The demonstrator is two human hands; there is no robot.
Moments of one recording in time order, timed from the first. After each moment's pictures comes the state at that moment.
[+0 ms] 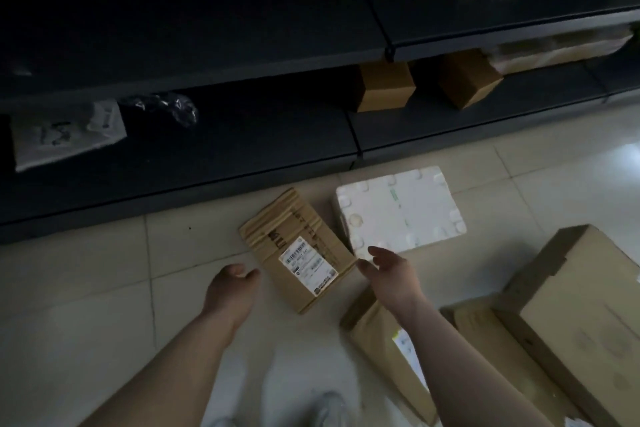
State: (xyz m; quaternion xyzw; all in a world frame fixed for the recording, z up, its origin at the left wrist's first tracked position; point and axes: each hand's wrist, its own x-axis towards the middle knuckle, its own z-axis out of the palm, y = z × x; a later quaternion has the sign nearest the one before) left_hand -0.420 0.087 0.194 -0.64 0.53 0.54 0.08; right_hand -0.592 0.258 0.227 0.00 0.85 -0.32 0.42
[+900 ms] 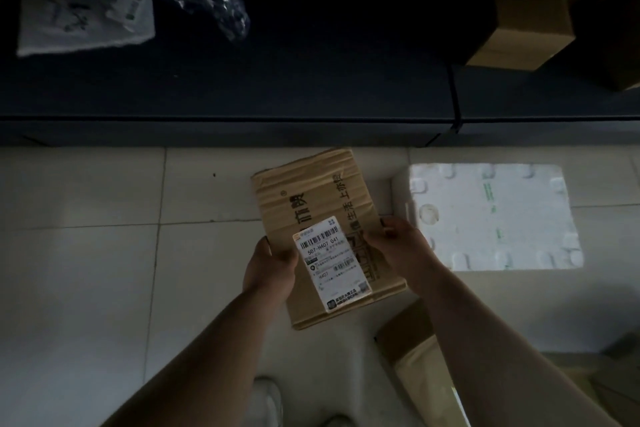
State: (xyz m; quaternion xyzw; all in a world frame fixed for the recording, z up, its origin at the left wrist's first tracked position) left_hand -0.429 0.082 0.058 -0.69 0.48 0.54 0.04; right_hand -0.609 0.171 0.051 -0.09 0.83 -0.26 0.49
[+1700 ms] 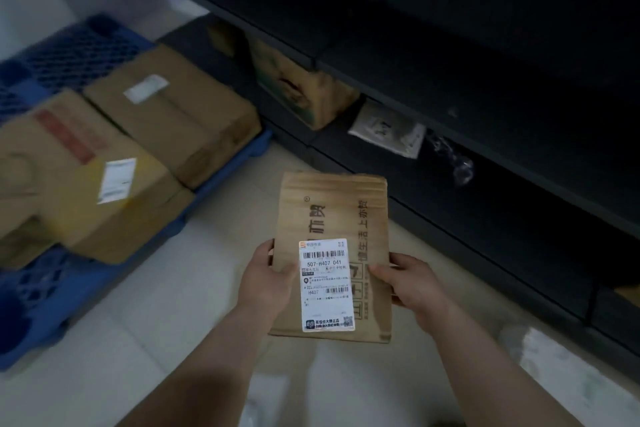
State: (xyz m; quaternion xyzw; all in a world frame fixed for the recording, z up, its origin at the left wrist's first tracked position) left_hand -0.125 0.078 0.350 -0.76 0.29 0.51 -0.28; right_hand -0.337 0.059 0.338 -0.33 0.70 -0.20 0.60
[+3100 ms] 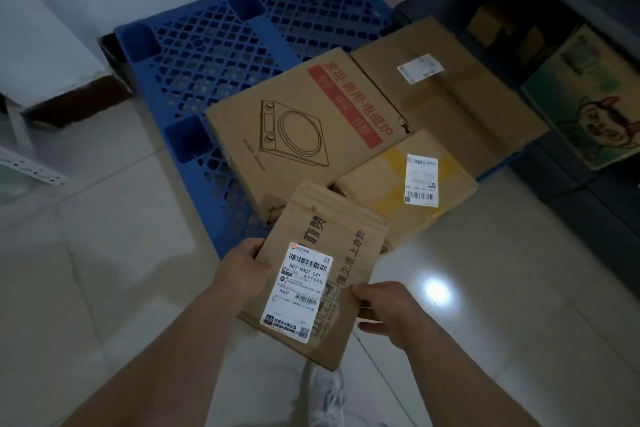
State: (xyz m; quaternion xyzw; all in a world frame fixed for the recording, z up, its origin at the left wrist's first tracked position) left_hand 0.580 0.144 0.278 -0.84 0.27 0.45 -0.17; right_hand 0.353 0.089 0.271 -0.28 0.68 0.01 0.67
